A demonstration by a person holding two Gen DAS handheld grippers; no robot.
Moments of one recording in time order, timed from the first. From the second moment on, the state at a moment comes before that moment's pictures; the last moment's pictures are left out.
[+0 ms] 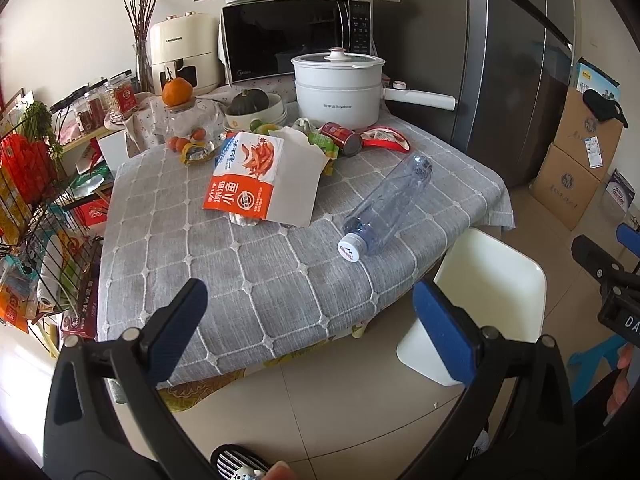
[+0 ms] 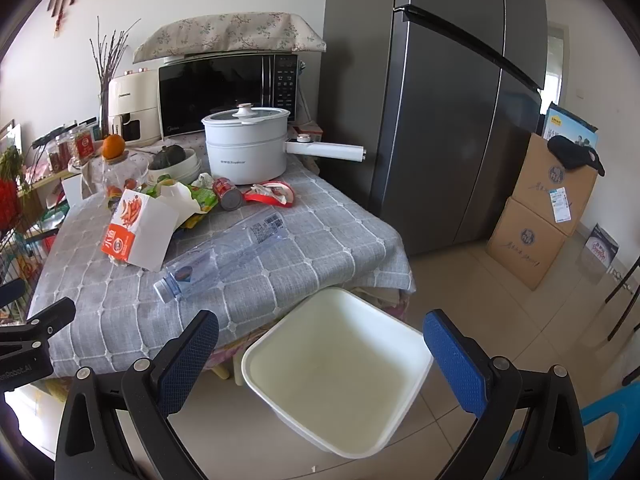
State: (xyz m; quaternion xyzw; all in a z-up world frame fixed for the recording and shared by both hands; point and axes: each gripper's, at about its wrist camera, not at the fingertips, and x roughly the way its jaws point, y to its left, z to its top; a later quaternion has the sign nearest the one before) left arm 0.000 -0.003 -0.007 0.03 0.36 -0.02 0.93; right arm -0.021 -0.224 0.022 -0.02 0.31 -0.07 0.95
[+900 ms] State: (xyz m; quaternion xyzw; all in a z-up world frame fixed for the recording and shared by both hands) left arm 0.000 -0.002 -0.007 0.02 0.36 -0.02 0.93; right arm -0.020 -0.223 0.021 -0.01 0.32 -0.07 0.95
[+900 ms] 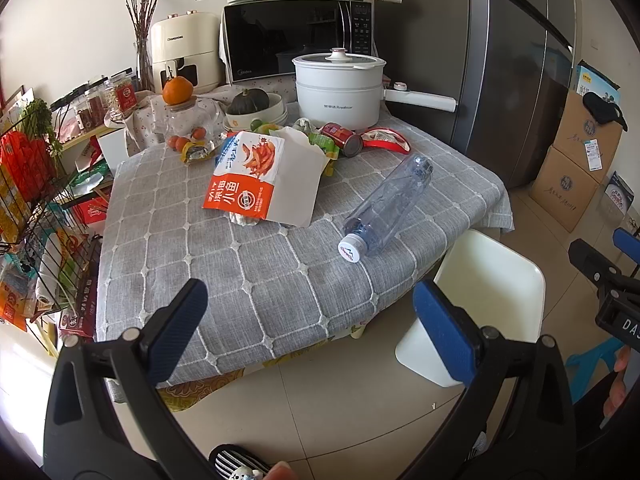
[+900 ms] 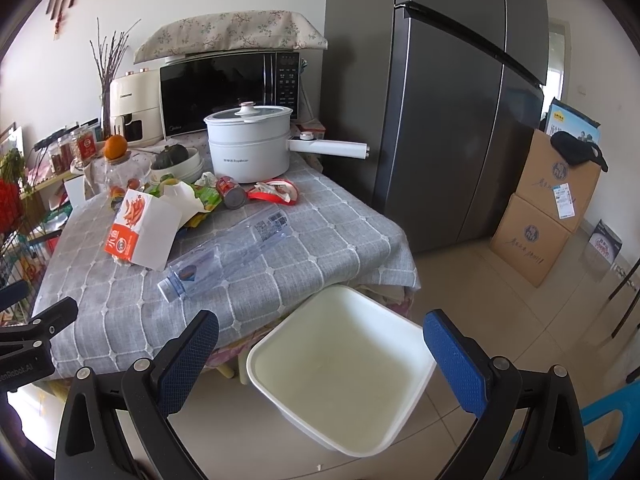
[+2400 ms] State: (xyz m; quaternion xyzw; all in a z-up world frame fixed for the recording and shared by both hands) left arm 0.028 0.042 -0.022 -0.04 0.41 -0.07 0.91; right arm 0.005 -0.212 0.017 0.01 0.37 -0.02 0.93
